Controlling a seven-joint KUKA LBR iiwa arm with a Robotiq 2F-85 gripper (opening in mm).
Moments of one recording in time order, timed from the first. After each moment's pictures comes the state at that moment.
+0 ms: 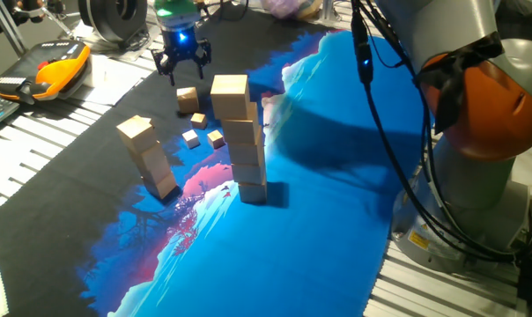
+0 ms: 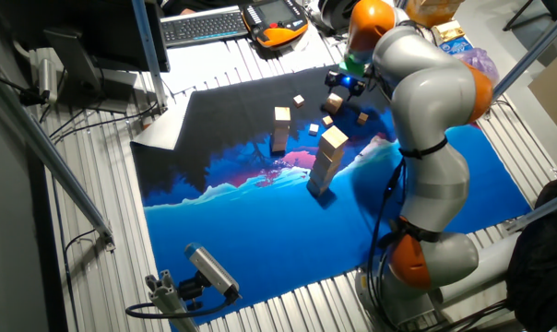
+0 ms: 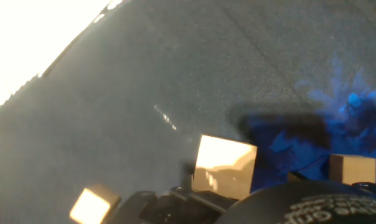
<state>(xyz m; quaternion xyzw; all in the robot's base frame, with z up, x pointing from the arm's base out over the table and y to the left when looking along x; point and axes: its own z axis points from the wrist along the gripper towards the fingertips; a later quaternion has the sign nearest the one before) 0.682 -0.099 0.101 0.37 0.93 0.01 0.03</state>
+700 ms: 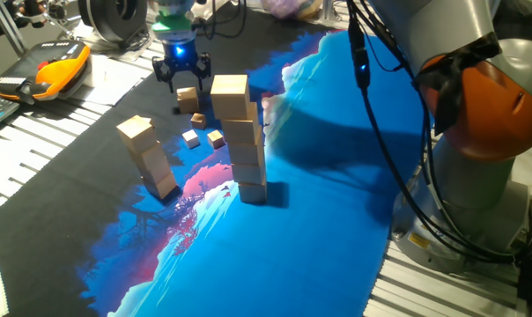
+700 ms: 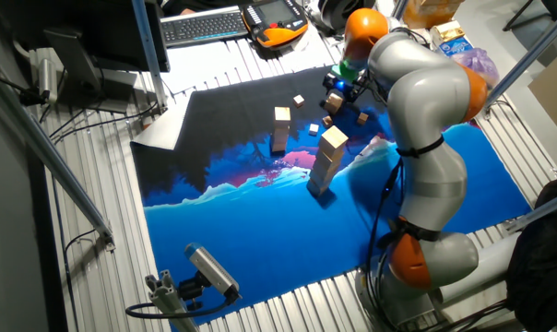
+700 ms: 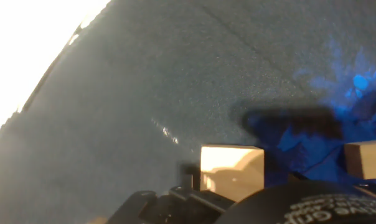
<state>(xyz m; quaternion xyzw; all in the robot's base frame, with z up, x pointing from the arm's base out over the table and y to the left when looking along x) 0.687 -0.097 0.074 0.47 0.88 0.01 0.04</state>
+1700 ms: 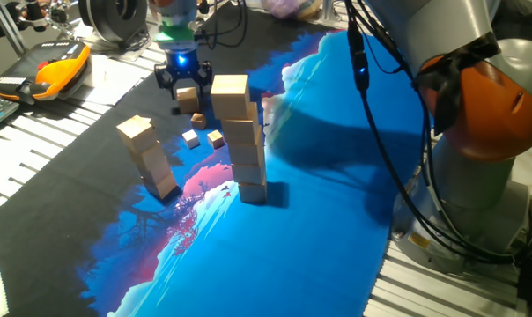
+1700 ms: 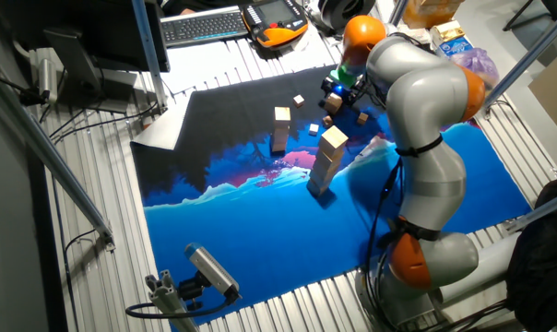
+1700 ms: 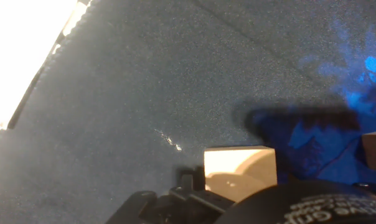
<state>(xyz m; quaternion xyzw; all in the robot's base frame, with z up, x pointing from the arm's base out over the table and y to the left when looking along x) 0.687 -0.098 0.055 0.44 0.90 0.02 0.05</state>
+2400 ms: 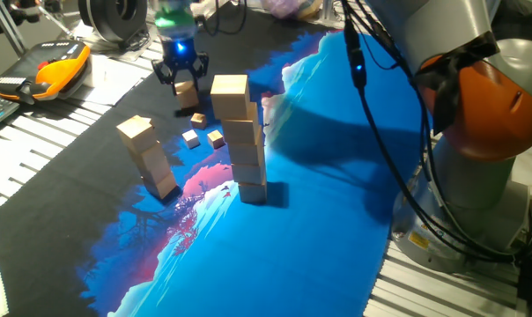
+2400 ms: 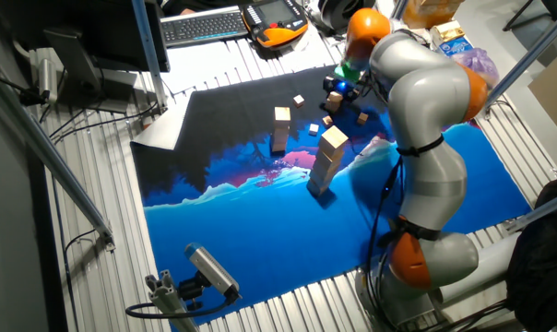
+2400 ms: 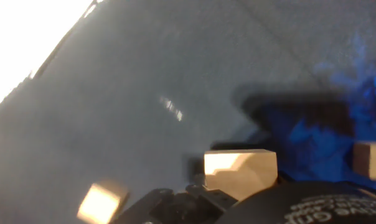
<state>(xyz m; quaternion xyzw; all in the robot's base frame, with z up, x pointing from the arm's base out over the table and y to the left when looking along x) 0.679 -0.082 0.096 0.35 0.93 0.04 0.00</state>
